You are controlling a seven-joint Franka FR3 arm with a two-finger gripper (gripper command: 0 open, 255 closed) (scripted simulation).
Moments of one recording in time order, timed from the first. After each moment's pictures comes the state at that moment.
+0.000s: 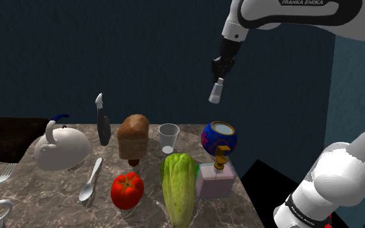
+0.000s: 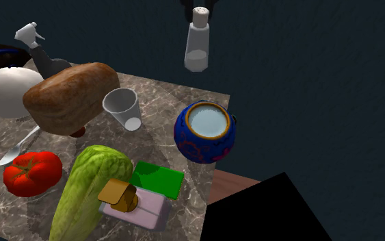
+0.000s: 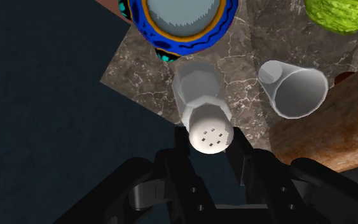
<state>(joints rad) -0.04 -0.31 0.03 -1.92 0.03 1.74 0.06</state>
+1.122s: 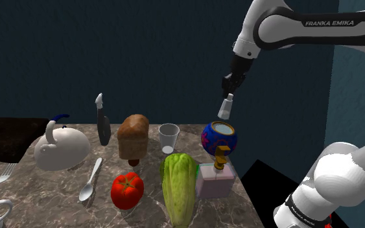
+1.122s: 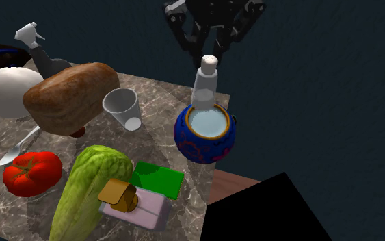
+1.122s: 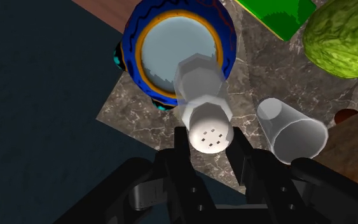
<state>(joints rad) -0.03 -0.54 0.04 -2.23 0.04 1.82 0.07</state>
